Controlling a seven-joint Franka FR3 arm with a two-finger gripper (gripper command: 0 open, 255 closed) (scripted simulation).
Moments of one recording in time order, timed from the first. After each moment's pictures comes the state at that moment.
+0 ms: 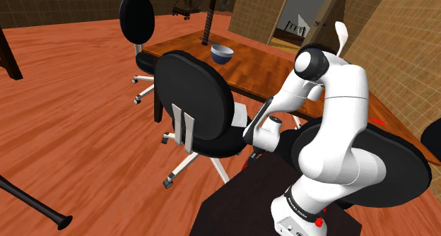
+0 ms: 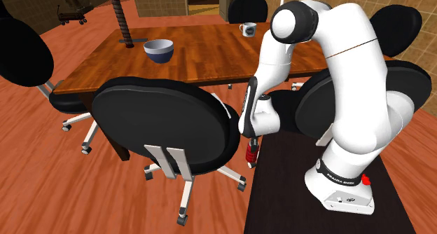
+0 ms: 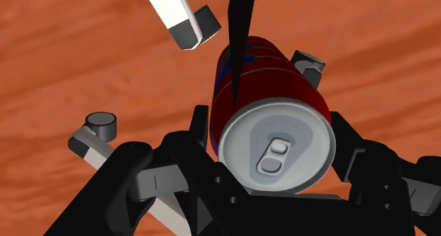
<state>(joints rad) -0.69 0.72 0.13 -2.59 0.45 3.33 -1.18</state>
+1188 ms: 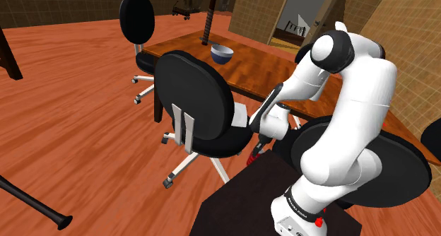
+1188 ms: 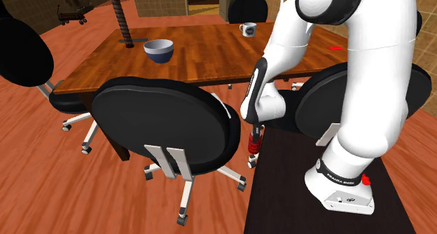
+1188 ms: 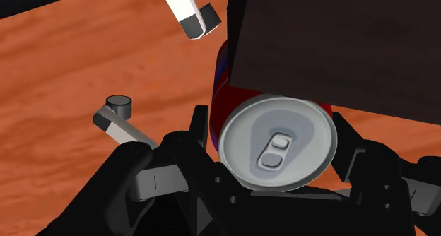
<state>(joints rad) -0.52 0.40 -0.01 -2.73 0.48 3.13 -1.15</state>
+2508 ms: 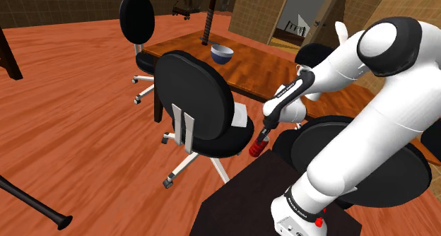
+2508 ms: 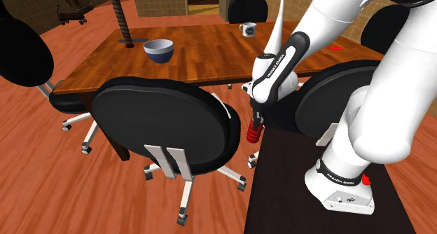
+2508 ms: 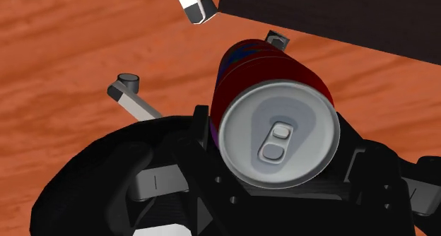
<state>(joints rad) -0.18 -0.01 -0.42 -2.82 -0.01 2.81 -0.77</state>
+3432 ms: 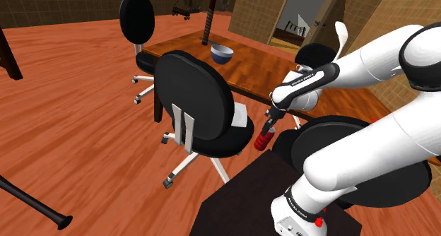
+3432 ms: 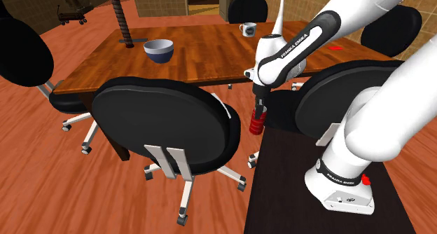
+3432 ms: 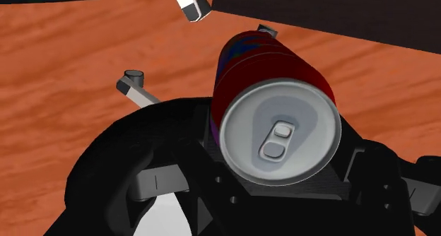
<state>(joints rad) -0.34 -0.26 -0.29 -2.81 -0.09 2.55 -0.68</state>
